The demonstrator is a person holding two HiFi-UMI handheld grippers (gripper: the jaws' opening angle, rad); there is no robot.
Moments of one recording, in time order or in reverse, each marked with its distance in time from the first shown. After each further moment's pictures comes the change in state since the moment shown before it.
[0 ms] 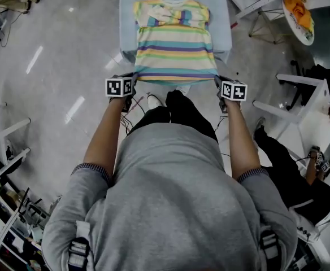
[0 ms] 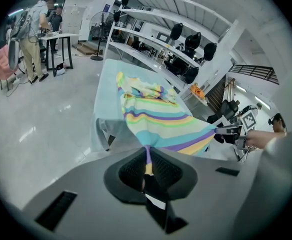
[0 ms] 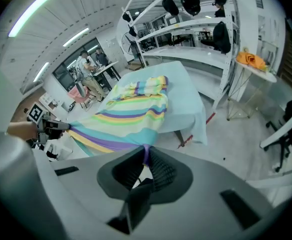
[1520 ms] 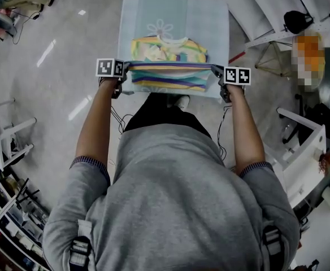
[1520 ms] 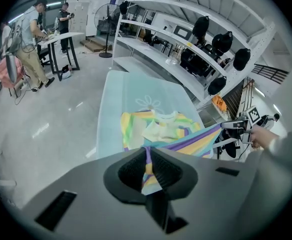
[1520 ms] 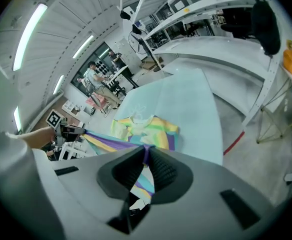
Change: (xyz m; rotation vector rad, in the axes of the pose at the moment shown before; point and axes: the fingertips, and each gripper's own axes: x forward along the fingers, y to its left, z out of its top) left arm 0.077 0.038 0.258 -0.065 0.088 0.141; right arm 0.092 -0.051 0.293 -0.015 0.069 0.284
